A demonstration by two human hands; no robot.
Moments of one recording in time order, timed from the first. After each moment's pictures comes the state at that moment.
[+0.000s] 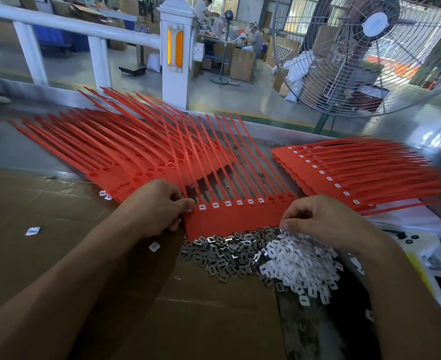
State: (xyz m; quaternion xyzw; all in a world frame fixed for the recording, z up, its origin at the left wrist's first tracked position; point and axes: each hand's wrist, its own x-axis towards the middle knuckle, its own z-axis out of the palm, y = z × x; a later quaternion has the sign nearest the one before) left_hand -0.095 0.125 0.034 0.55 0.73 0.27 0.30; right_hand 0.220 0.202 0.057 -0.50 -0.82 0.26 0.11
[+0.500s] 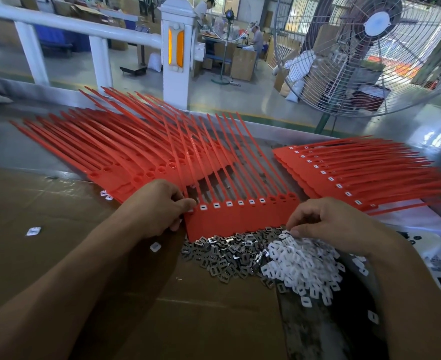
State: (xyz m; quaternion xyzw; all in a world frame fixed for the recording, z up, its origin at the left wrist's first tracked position) left_hand -0.096 0.125 0.034 0.55 0.73 0.27 0.31; right_hand 0.227 0.199 0.066 -0.48 -0.83 0.27 0.08
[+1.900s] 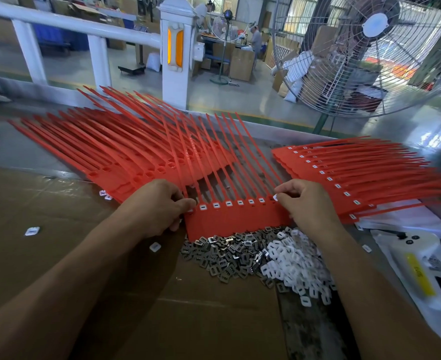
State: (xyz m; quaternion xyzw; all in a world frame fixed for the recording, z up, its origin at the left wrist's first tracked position) left_hand -0.096 0.125 0.034 0.55 0.72 0.27 0.31; right_hand 0.186 0.226 0.023 -0.58 -0.71 0.23 0.34
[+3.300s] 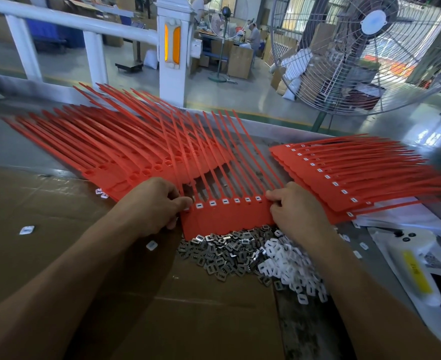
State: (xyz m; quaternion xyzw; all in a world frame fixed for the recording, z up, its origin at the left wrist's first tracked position) left_hand -0.096 0.127 0.032 0.56 0.73 0.27 0.30; right_hand 0.170 0.208 0.027 -0.56 -0.81 0.02 0.17
